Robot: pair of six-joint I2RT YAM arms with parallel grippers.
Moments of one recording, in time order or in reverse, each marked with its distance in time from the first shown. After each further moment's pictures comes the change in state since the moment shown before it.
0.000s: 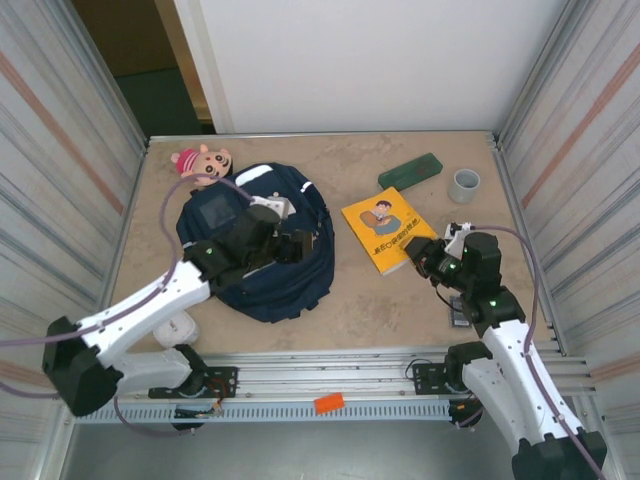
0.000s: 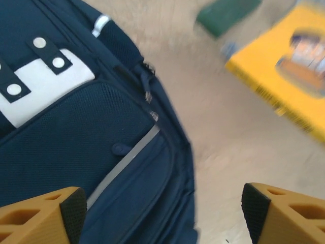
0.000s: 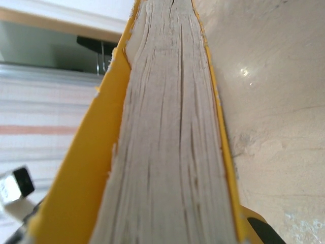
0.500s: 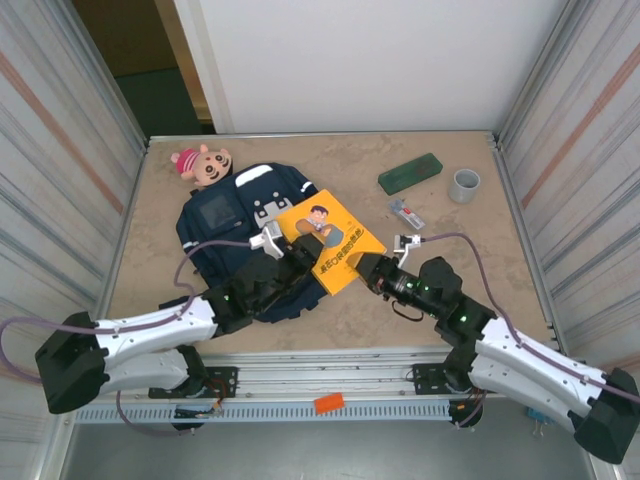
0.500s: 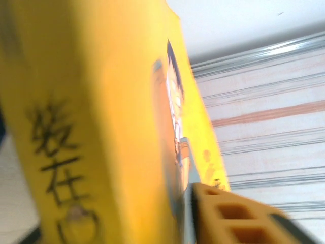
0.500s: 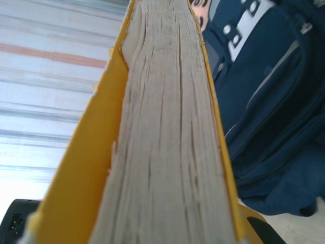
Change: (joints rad) left arm -0.227 -0.138 -0.440 0.881 -0.178 -0.887; right arm 0.612 0.021 -0.122 0.431 0.389 0.269
